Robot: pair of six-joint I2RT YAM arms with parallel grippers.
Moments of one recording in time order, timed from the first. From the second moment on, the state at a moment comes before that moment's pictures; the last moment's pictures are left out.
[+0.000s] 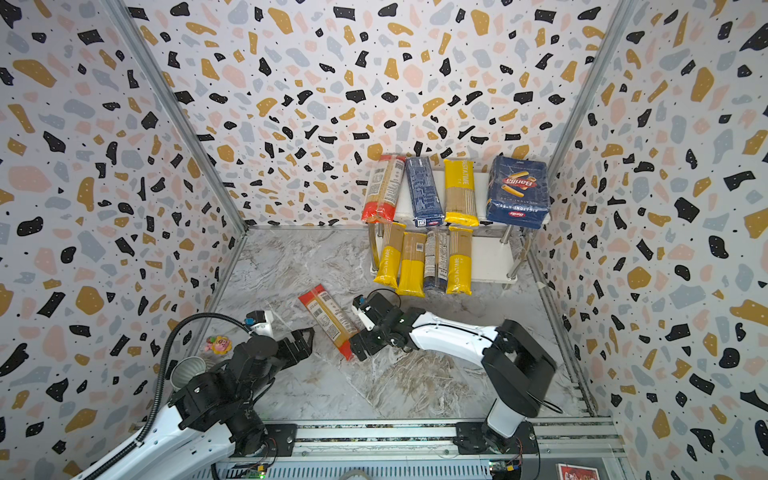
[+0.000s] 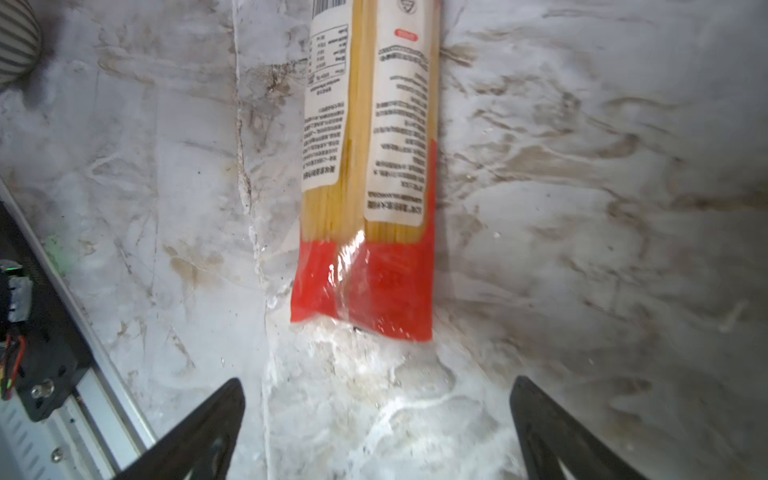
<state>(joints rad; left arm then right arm) -0.77 0.48 0.55 -0.69 -0.39 -0.93 0.97 1.70 1.11 -0.38 -0.13 0.26</state>
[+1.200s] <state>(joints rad) -0.77 0.31 0.70 -0.89 -0.46 -0.89 1.04 2.14 1.51 -0.43 0.06 0.25</state>
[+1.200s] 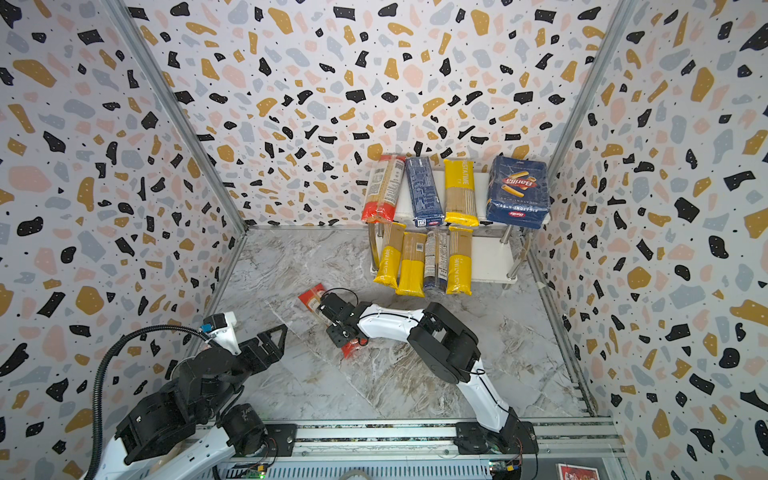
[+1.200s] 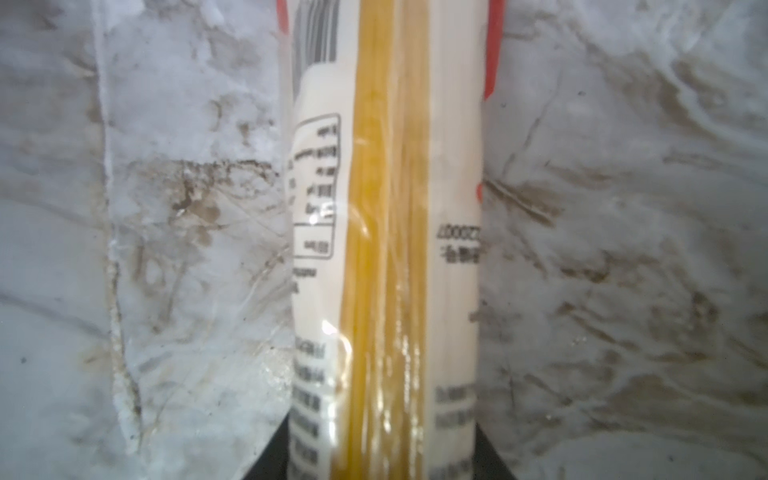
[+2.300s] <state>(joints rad) -0.77 0.49 0.74 -0.76 -0.42 -0.84 0.63 1.38 0.64 0.04 -0.86 0.56</state>
